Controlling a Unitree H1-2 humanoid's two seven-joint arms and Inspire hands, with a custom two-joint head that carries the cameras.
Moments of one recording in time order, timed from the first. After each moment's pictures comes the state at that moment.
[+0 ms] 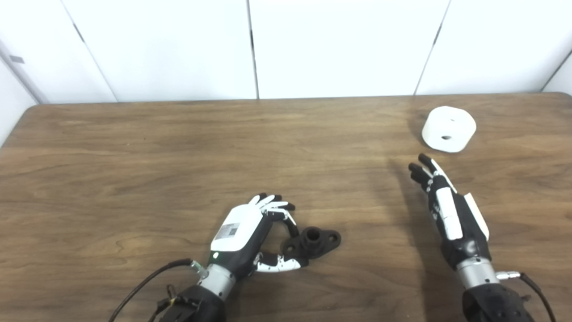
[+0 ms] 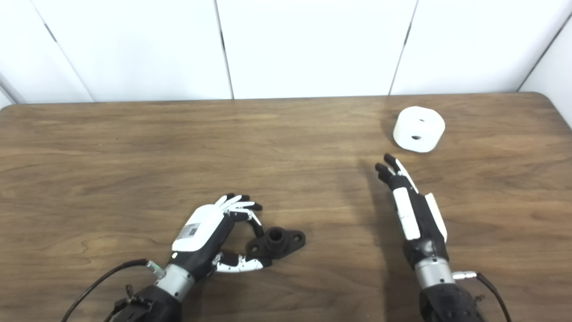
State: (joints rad) left arm 0.06 0.22 -0.47 -0.31 0.78 0.14 -0.14; right arm 0.16 -0.11 -0.09 -0.41 0.02 0.22 0.04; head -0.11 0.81
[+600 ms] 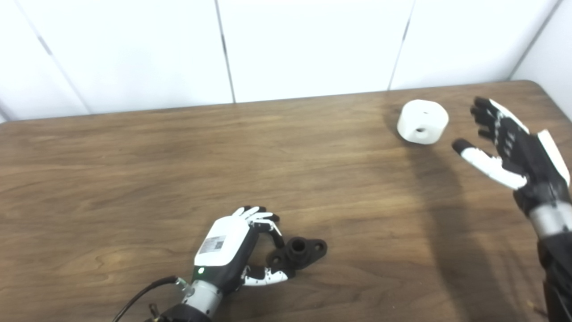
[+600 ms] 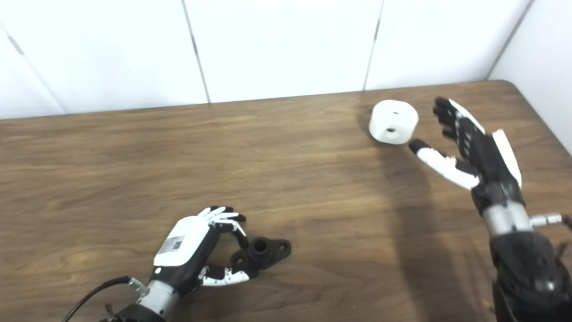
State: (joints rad) left arm 0.10 0.21 -0.46 -0.40 0.89 0.19 -0.25; right arm 0.01 -0.41 -0.24 -0.57 -0.05 0.43 0.07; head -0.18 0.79
